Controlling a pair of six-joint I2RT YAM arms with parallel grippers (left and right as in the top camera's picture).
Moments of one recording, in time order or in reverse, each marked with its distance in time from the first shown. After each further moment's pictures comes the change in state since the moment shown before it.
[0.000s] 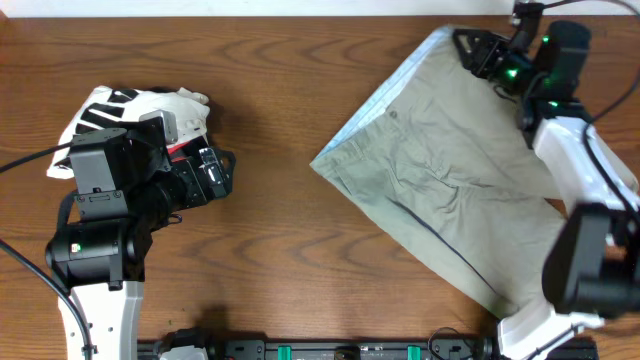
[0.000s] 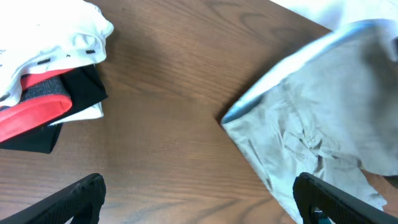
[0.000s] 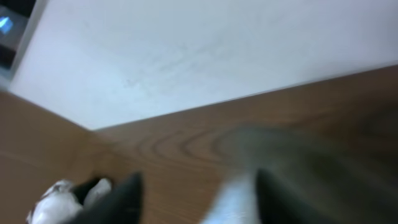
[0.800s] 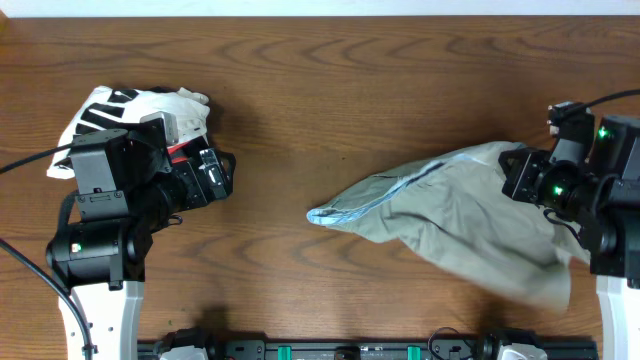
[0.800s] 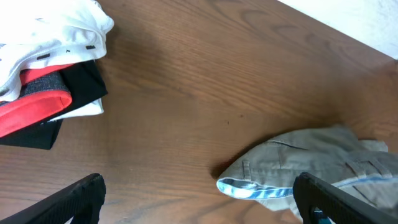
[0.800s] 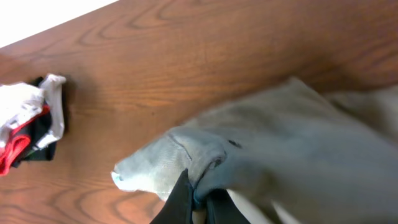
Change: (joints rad) left arm 0.000 -0.001 -0.003 -0.010 0.000 0.000; right arm 0.000 -0.790 -0.008 -1.272 0.328 -0.325
